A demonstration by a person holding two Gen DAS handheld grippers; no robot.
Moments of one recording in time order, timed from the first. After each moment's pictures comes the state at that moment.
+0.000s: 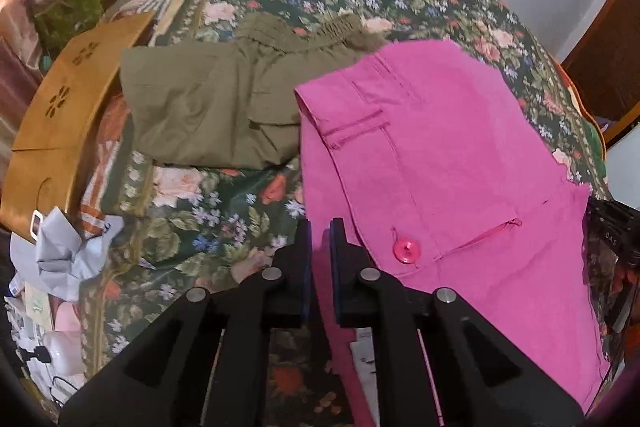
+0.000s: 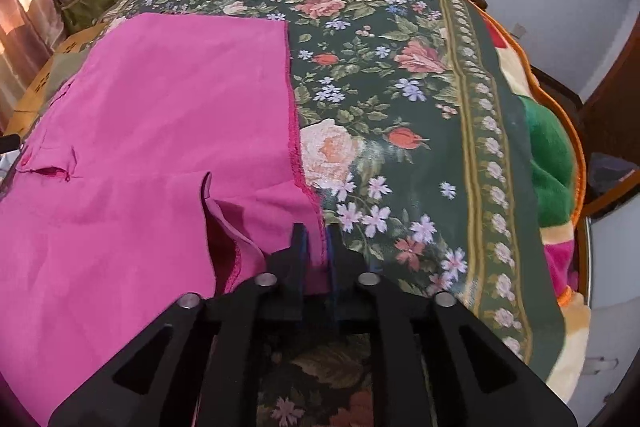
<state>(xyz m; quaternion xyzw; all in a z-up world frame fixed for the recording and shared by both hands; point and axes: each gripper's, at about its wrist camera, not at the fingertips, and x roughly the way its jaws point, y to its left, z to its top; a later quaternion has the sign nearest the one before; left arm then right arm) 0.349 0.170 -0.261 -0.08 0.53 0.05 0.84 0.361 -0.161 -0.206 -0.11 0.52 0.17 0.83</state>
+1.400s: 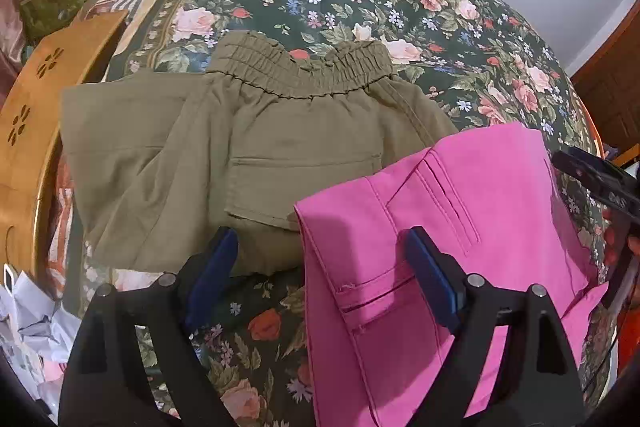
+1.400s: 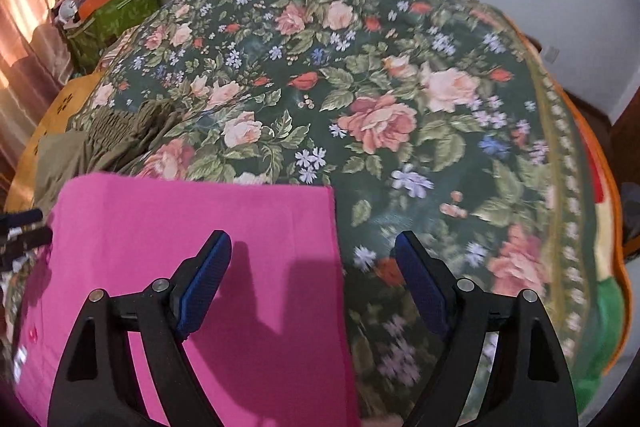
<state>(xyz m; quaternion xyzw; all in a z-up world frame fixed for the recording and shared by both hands) 0.463 0.203 -0.299 -0.12 0.54 0.04 0.83 0.507 -0.071 -0.208 -0.07 0.51 0.21 0.83</state>
